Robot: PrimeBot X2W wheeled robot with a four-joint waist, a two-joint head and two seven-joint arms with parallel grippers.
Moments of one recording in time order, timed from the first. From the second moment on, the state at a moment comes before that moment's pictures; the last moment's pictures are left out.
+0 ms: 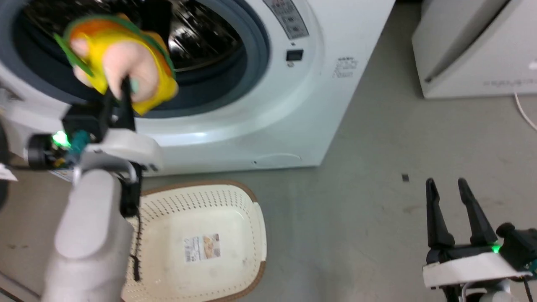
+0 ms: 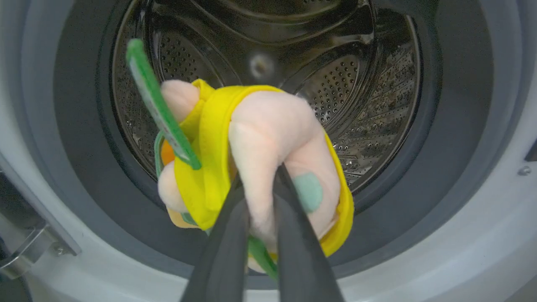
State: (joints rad) left arm -0.62 0.20 -0.07 0.48 -0.14 0.08 -0.26; right arm -0.05 -0.05 -0.03 0.07 0.27 0.13 -0.26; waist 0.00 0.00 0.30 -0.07
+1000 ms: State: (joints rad) left arm -1.14 0.40 0.06 0.76 -0.08 0.04 -0.26; right arm -0.20 -0.05 0.01 0.03 0.35 0.13 -0.26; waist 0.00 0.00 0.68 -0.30
